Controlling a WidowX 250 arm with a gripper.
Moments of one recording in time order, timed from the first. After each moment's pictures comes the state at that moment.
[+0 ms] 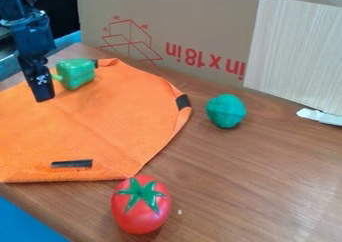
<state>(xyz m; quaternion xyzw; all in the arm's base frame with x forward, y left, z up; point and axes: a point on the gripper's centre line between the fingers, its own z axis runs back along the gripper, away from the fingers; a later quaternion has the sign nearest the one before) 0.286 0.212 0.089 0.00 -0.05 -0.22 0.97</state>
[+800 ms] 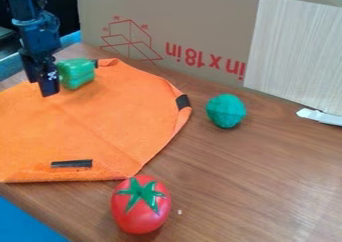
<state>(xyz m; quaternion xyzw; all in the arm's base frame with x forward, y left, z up) 0.310 0.232 0.075 0.02 -0.03 -0.16 0.99</state>
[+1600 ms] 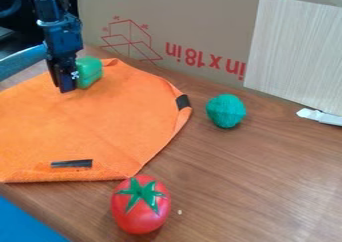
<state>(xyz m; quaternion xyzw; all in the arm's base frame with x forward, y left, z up) 0.334 0.216 0.067 0.00 -0.02 -0.16 0.99</state>
